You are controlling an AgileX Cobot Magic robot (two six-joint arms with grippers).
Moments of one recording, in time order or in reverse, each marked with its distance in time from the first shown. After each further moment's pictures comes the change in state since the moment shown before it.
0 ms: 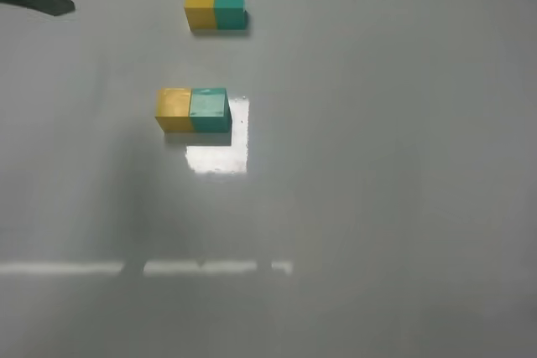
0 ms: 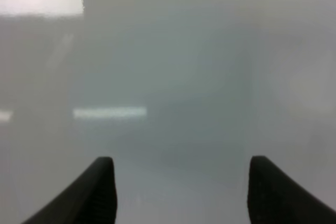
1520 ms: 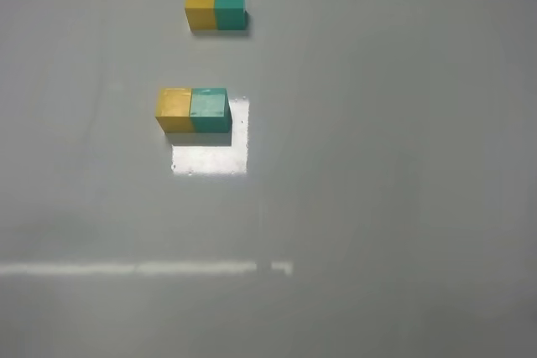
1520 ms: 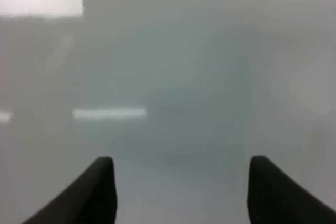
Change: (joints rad) left arm 0.774 -1.262 1.168 -0.501 0.010 -0.698; right arm 0.000 0.000 0.000 0.000 0.000 0.000
